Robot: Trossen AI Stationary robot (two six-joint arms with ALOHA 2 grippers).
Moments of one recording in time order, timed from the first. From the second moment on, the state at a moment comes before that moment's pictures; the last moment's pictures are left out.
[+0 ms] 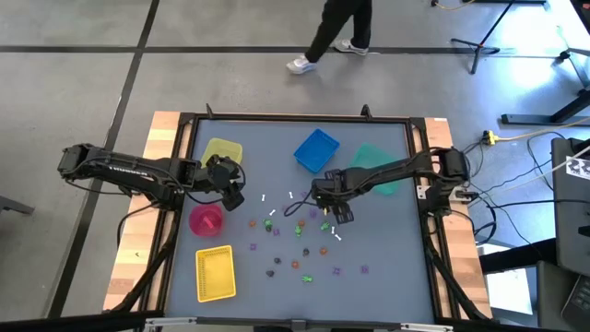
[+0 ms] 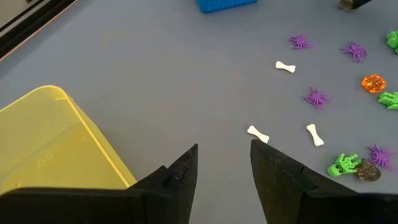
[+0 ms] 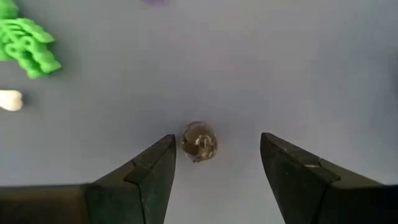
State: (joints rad) left arm -0.02 0.96 0.59 -0.52 -0.38 -0.51; right arm 0.00 1.84 1.13 -0.72 0.10 -0.27
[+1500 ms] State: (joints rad) left arm -0.02 0.96 0.59 -0.52 -0.38 -0.51; right arm -0.03 1.85 1.14 -0.73 0.03 -0.29
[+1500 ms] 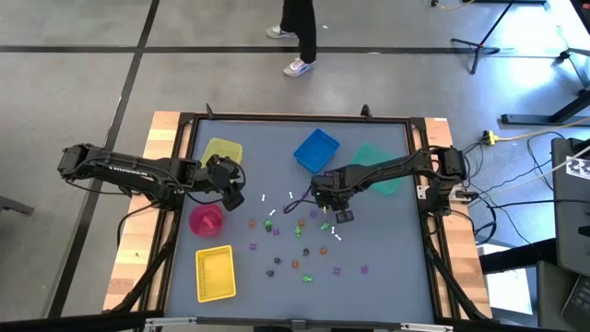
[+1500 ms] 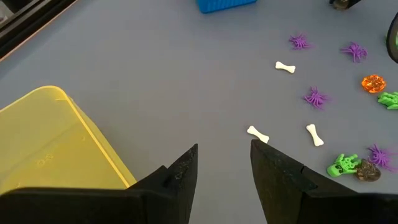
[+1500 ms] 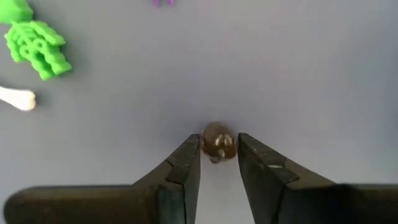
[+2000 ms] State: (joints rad) left arm -0.02 0.96 0.59 -0.52 -0.38 -0.51; right arm -0.03 1.85 1.32 -0.87 0.05 -0.29
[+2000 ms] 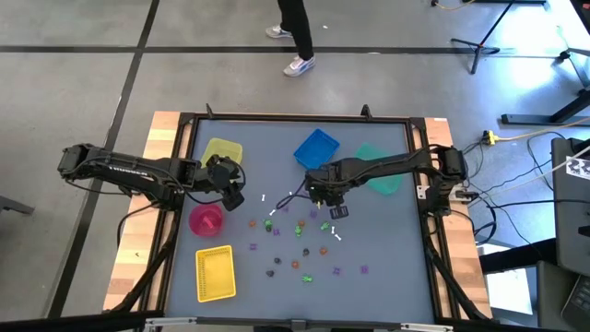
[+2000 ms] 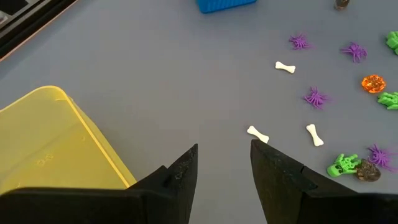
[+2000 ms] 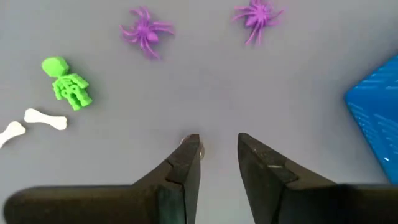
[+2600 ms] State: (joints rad) left arm -0.02 0.96 0.59 -0.52 -0.38 -0.51; right arm -0.03 1.90 1.31 -0.92 -0.01 -0.29
